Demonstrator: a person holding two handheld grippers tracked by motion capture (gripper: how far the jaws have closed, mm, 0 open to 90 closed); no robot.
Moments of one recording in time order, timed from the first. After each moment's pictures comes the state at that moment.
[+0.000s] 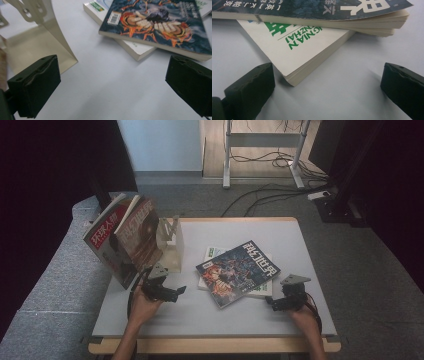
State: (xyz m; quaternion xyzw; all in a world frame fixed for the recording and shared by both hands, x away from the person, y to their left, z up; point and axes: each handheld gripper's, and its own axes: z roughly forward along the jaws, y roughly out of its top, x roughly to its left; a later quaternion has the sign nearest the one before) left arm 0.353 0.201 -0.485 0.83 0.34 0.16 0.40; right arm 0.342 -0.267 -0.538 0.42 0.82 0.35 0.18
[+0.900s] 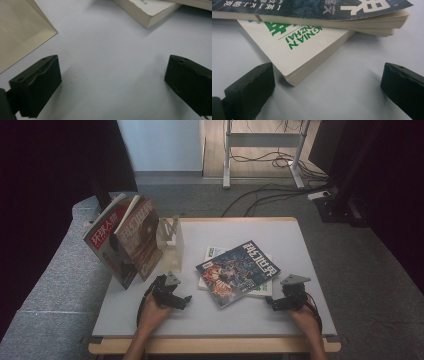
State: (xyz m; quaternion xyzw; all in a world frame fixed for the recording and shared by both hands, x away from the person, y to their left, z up) left arm 0.355 0.180 -0.528 0.87 0.34 0.16 0.33; right arm 0.342 -0.267 -0.538 0.42 0.82 0.35 0.18
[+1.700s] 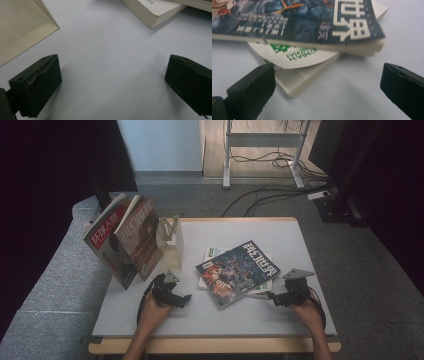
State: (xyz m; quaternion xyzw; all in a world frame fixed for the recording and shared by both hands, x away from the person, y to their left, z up) left arm 0.361 0.183 -0.529 0.86 0.36 0.14 0.33; right arm 0.347 -0.268 -0.511 0.41 0.82 0.36 0.18
